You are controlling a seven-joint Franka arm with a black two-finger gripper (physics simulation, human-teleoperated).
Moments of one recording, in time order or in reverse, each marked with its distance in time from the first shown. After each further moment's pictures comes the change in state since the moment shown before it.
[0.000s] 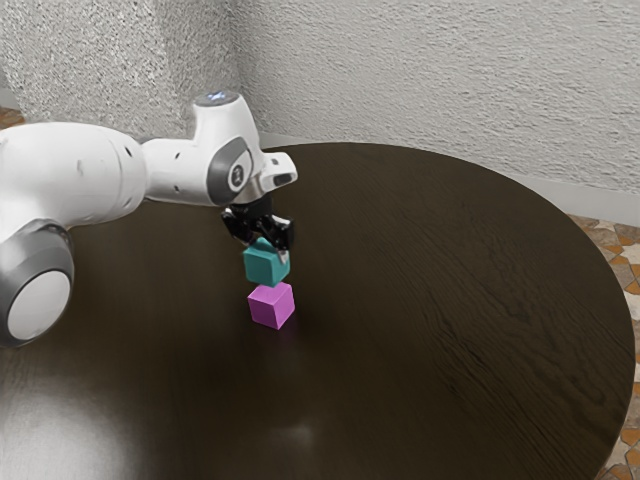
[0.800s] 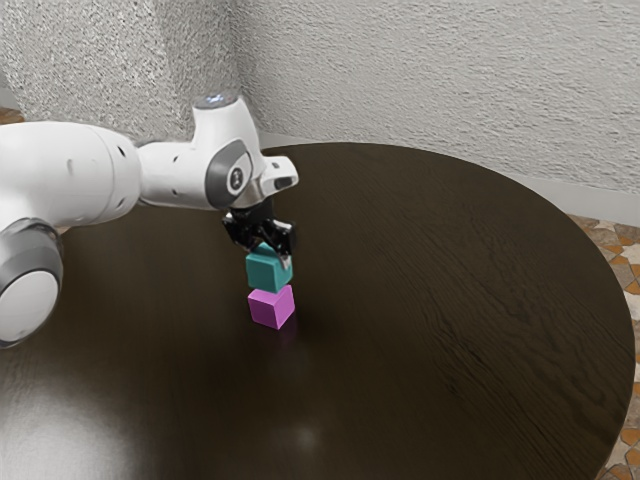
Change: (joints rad) arm -0.034 -0.048 0.008 -0.064 -0.007 0.003 -0.017
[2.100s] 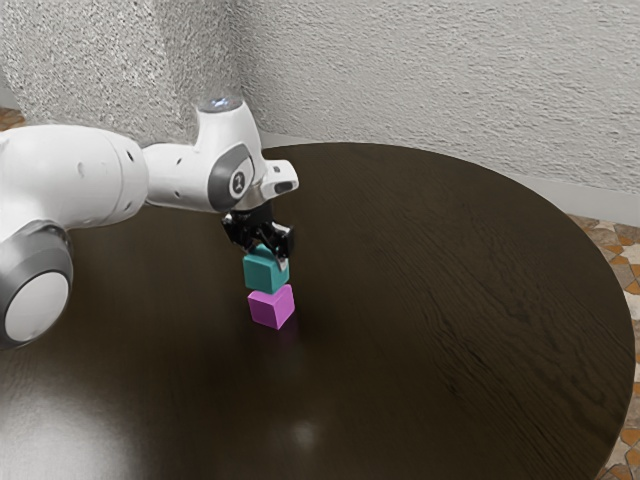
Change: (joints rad) arm 0.025 0.042 -0.009 0.035 0.023 0.001 0.017
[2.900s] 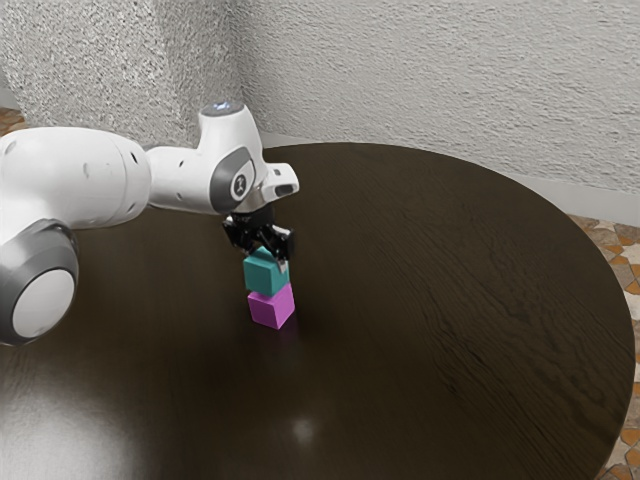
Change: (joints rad) arm 0.055 0.022 -0.051 0.024 0.012 0.000 0.003
